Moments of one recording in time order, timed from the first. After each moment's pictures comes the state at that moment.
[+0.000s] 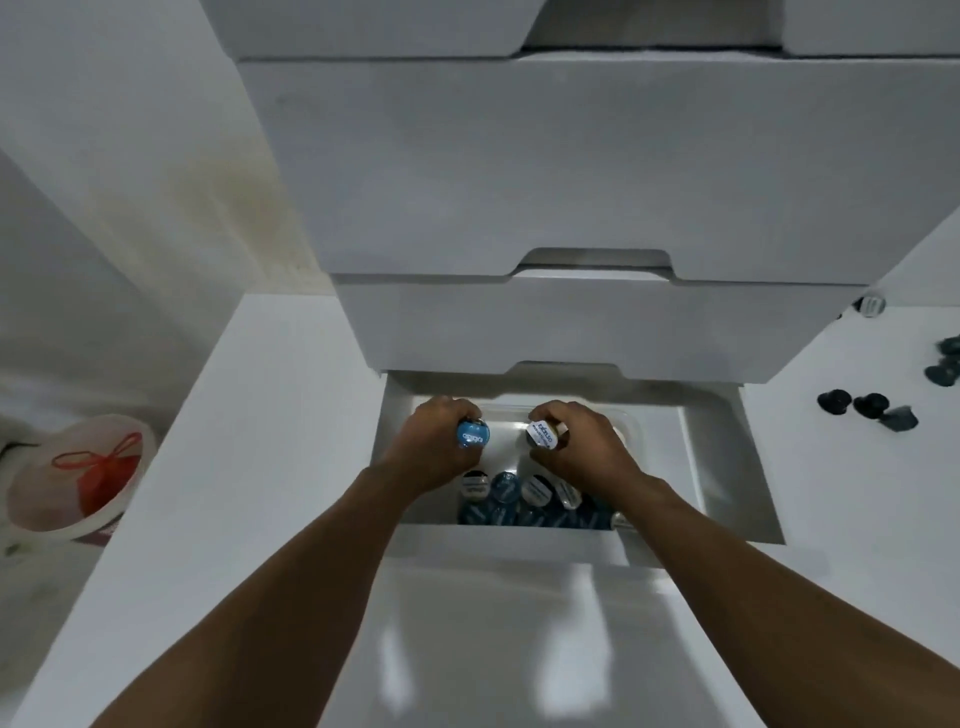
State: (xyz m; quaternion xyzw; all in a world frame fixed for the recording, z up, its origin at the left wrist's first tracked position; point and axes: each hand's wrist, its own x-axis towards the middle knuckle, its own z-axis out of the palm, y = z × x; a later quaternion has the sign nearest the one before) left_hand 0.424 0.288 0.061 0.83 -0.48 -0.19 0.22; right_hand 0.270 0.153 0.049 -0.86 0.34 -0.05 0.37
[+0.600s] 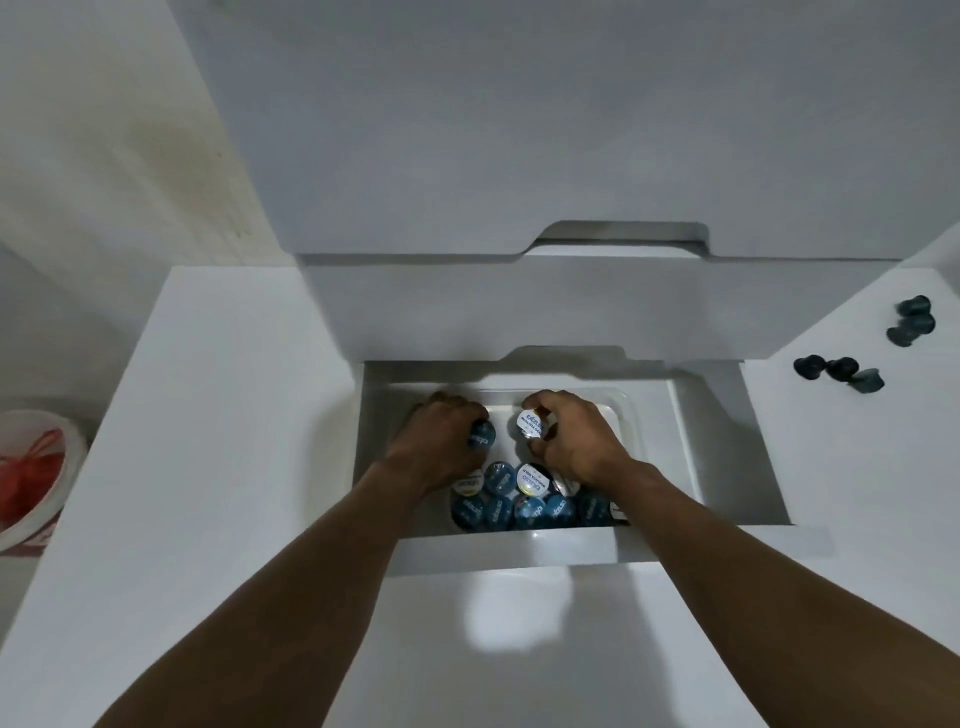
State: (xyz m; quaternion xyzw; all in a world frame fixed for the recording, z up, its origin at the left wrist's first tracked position) left_hand 0.441 0.263 0.019 0.80 -0.56 -0.20 0.10; right_hand 0.290 0.151 0.029 -0.83 0.42 0.01 0.38
